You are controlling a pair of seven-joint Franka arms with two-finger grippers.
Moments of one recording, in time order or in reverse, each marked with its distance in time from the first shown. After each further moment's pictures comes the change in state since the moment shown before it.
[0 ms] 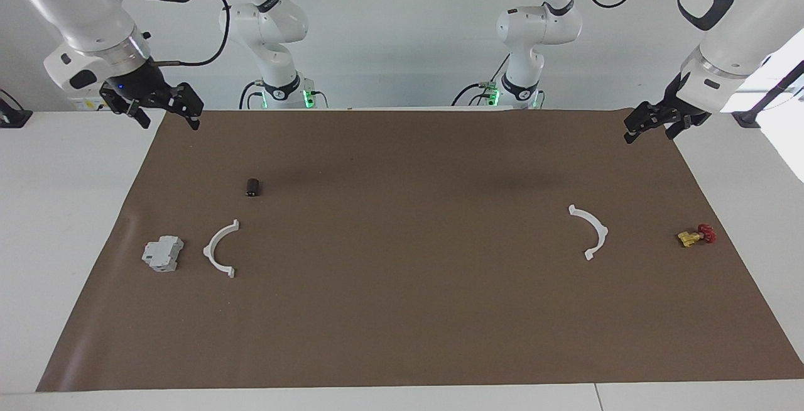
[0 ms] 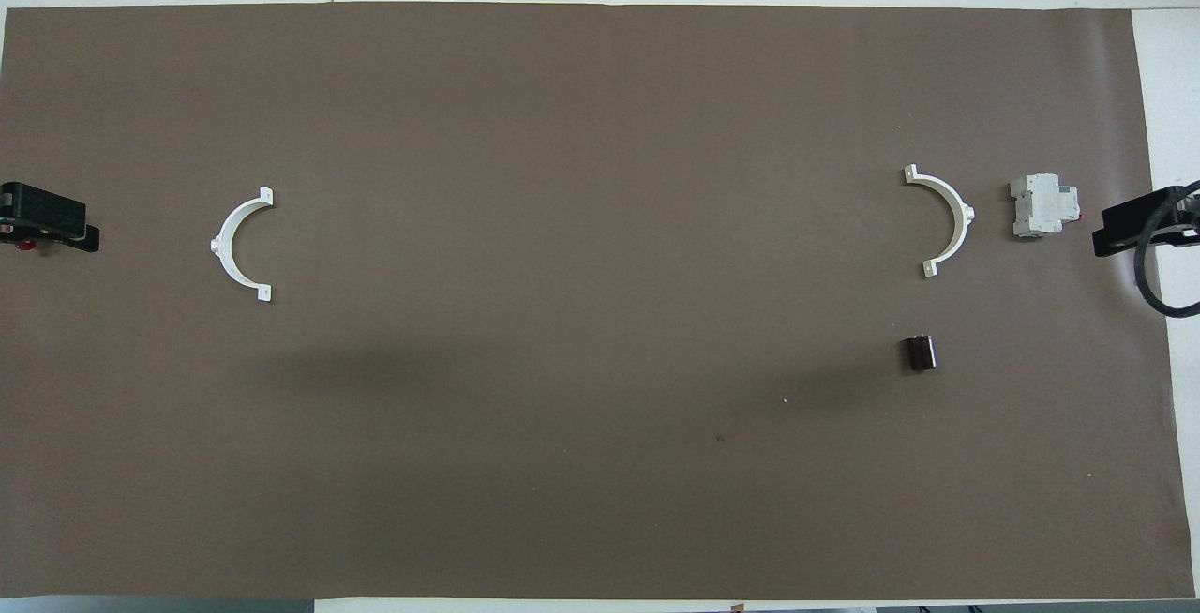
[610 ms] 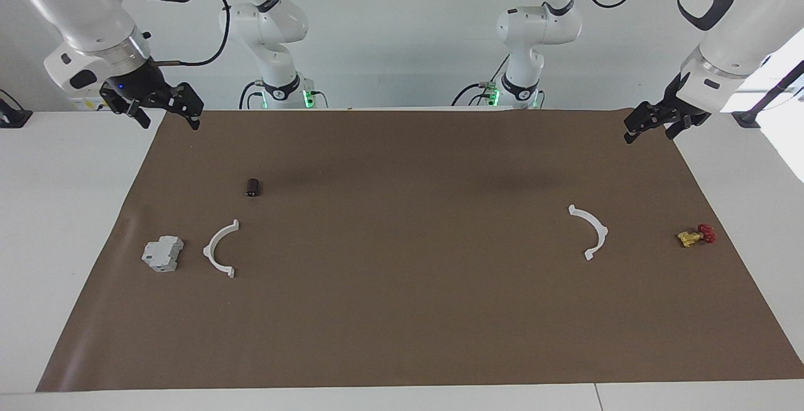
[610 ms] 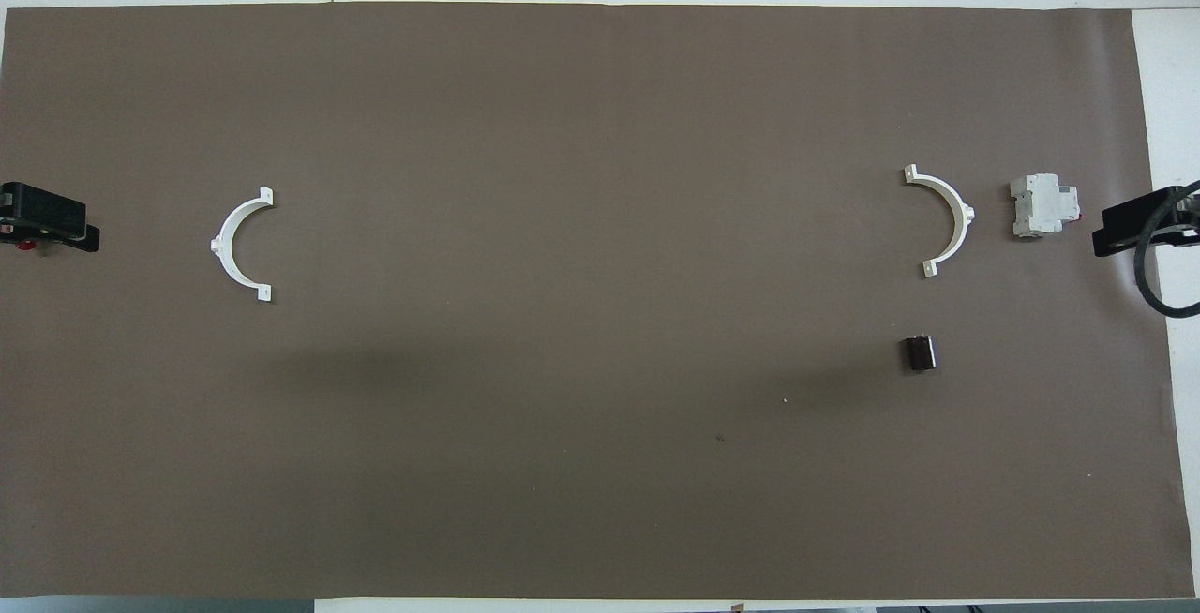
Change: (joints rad) left arm 0.000 0.000 0.000 0.000 0.000 0.000 0.000; right arm -0.001 -0.001 0.000 -0.009 0.000 0.053 -0.025
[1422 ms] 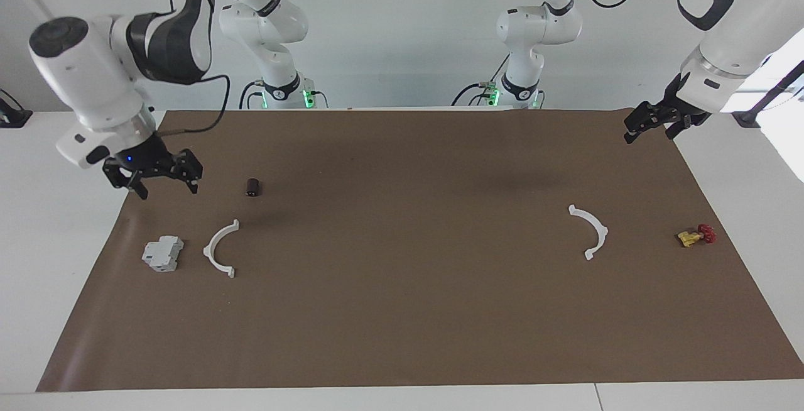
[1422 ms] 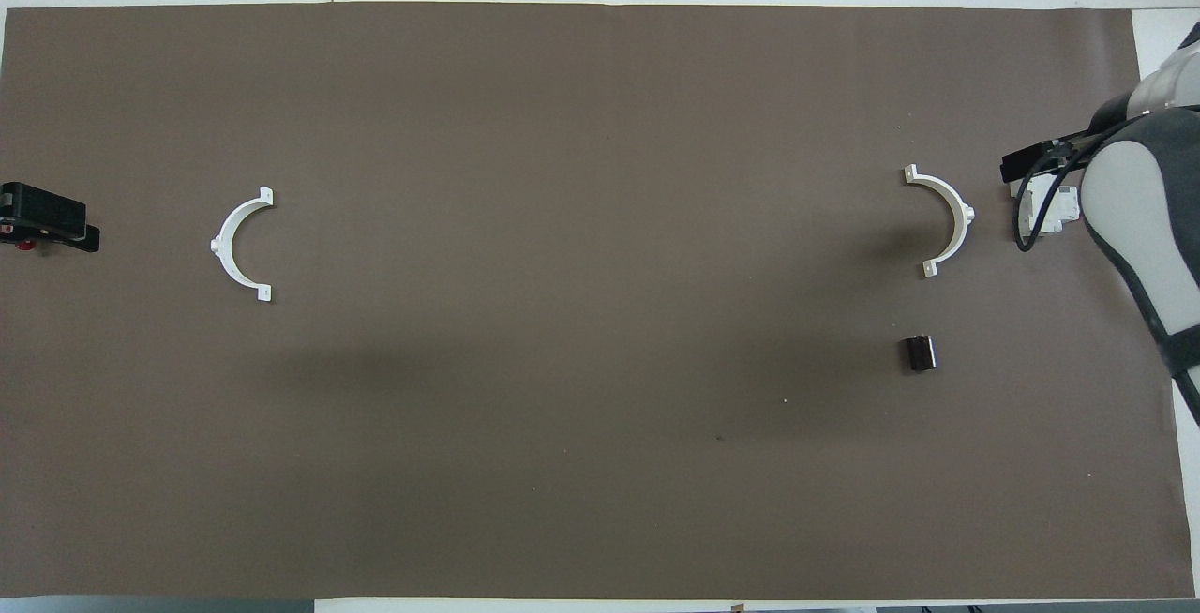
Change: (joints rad) left arm 0.000 0.000 0.000 0.000 0.000 0.000 0.000; right arm -0.043 0.375 -0.002 -0.124 0.112 0.569 -0.298
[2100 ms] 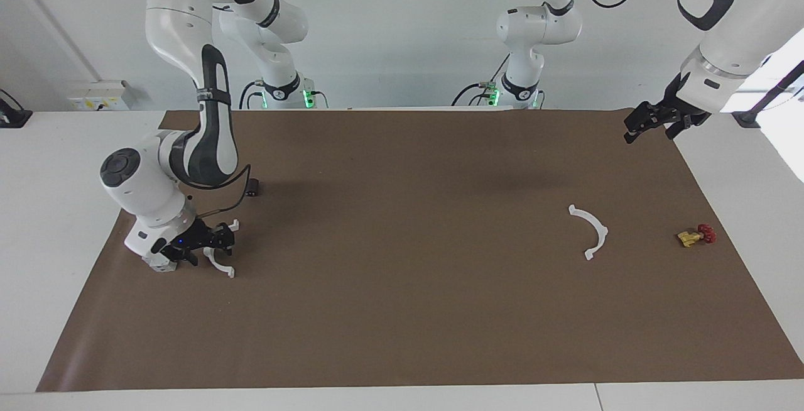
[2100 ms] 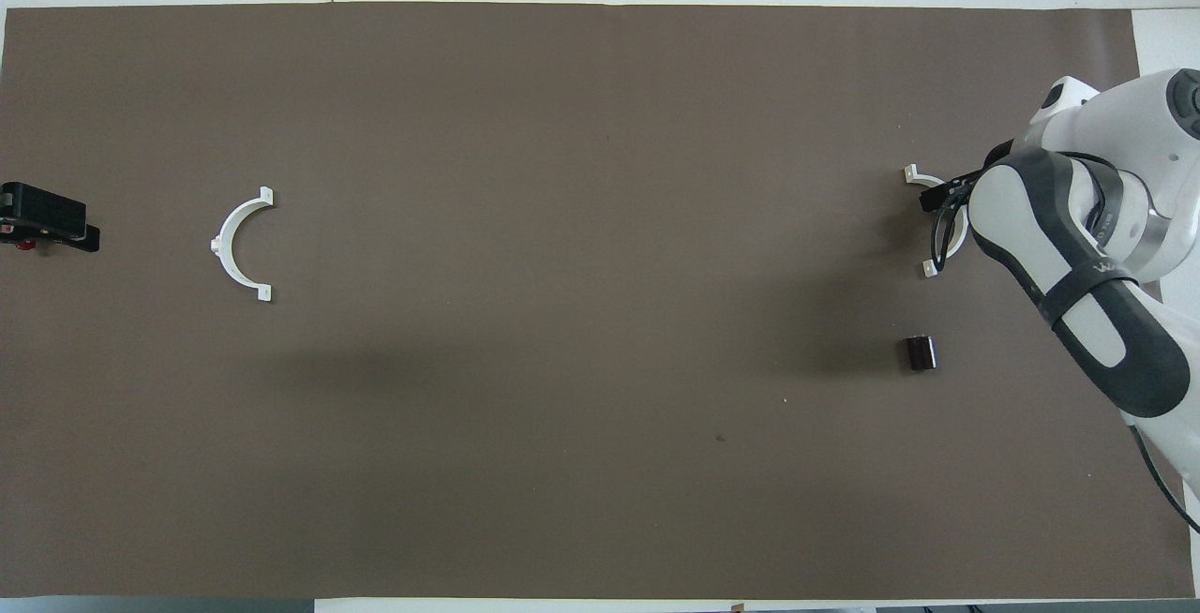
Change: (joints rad) left arm 0.000 0.000 0.000 0.000 0.000 0.000 0.000; right arm 0.000 0.065 0.000 -0.134 0.057 0.192 -0.113
